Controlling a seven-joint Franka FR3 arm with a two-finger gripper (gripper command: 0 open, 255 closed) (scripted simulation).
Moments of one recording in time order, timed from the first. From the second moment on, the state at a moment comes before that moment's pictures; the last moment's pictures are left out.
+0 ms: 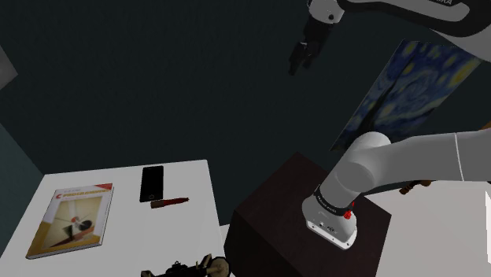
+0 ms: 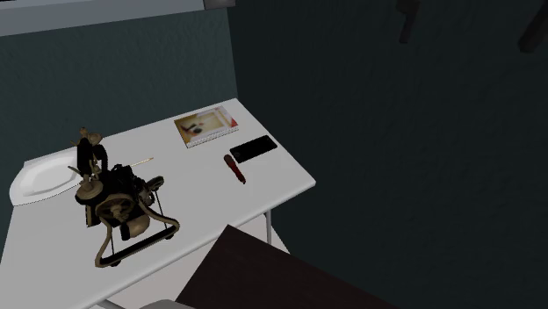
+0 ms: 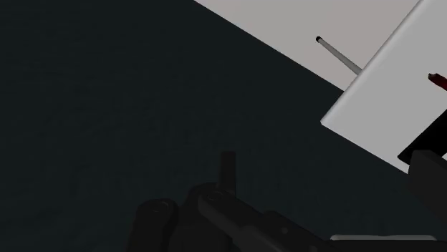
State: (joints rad) arm -0.02 -0.81 -0.04 -2.30 -0.09 1.61 -0.04
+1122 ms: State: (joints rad) arm 0.13 -0.55 0.02 -2.52 -0.03 2.09 -0.12
